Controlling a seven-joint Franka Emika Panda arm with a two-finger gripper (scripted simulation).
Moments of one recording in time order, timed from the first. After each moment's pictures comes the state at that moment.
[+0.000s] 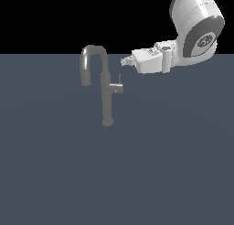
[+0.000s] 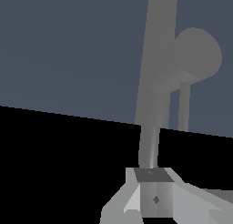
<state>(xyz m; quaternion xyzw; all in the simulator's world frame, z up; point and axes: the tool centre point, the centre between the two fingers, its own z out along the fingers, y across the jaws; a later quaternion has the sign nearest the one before) 0.048 -0.023 0.260 -0.56 0.50 0.42 0.50</state>
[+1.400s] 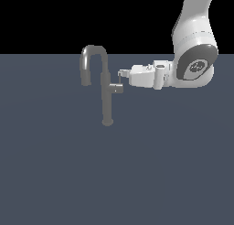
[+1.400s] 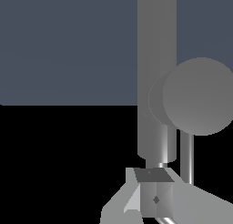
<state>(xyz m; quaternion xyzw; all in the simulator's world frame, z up) 0.045 -0.014 0.222 -0.46 0.54 0.46 0.54</state>
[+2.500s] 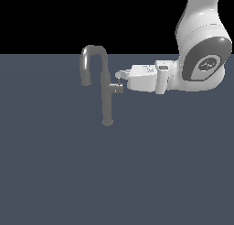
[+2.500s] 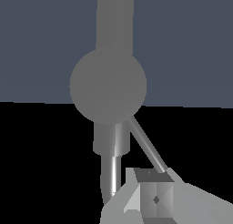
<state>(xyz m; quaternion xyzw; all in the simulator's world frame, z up) -0.001 -0.006 0.226 -0.46 0.54 0.45 0.55</state>
